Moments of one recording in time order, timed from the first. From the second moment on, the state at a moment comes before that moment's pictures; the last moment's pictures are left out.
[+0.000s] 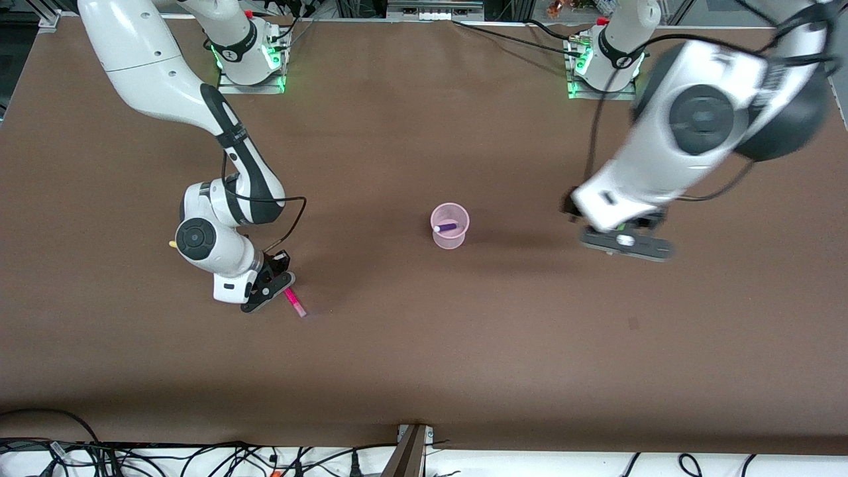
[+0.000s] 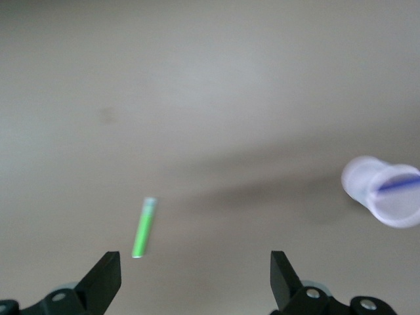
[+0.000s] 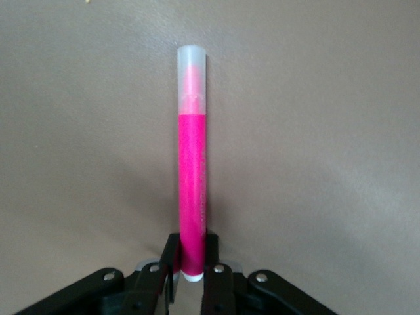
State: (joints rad) left arm 0.01 0.34 -0.37 -1.41 0.17 1.66 -0.22; right arm 0.19 0.69 0.05 -1.73 0.01 2.39 -0.41
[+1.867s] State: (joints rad) left arm 0.04 0.01 0.01 -1.63 0.04 1.62 -0.03; right arm 0.58 0.70 0.08 -1.41 1.18 2.19 1.32
